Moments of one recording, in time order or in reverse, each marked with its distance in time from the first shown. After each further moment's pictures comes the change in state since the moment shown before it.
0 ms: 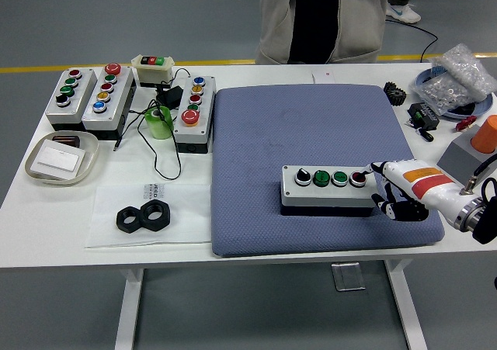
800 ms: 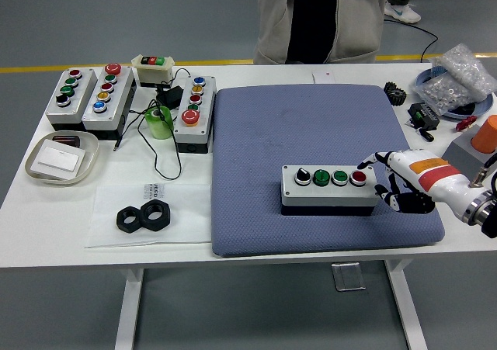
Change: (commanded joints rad) left arm 0.001 0.001 0.004 0.000 -0.006 -0.001 -0.003; right arm -0.013 -0.025 0.043 0.056 0.002 -0.012 0.017
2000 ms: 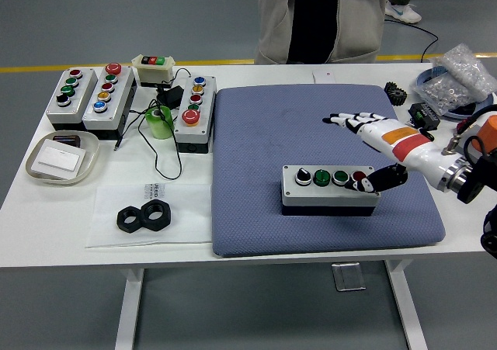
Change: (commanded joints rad) left arm 0.017 -0.001 -0.019 -0.001 0.031 0.004 0.011; right arm 0.180 0.046 -0.047 -0.061 0.079 -0.054 0.096
